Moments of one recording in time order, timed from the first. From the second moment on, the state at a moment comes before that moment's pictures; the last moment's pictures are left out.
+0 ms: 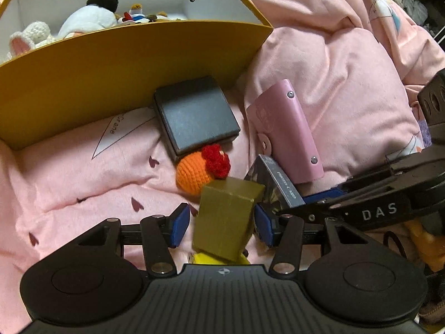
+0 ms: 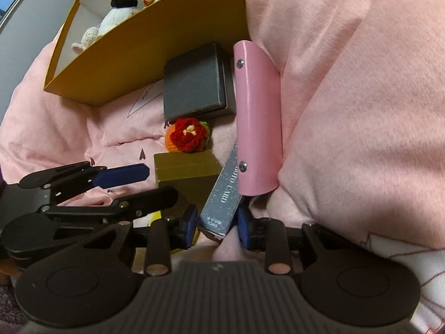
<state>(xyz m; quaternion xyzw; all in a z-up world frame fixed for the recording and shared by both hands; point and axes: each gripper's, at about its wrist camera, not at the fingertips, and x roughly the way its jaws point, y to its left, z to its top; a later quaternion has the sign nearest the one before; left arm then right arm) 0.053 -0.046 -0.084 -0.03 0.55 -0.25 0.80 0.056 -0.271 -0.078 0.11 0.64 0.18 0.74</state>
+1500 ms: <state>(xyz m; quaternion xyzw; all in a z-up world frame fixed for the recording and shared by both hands) 0.014 0.007 0.004 -0.12 0.45 -0.14 0.87 0.041 -0.223 -0.003 0.04 0.54 0.26 0.80</state>
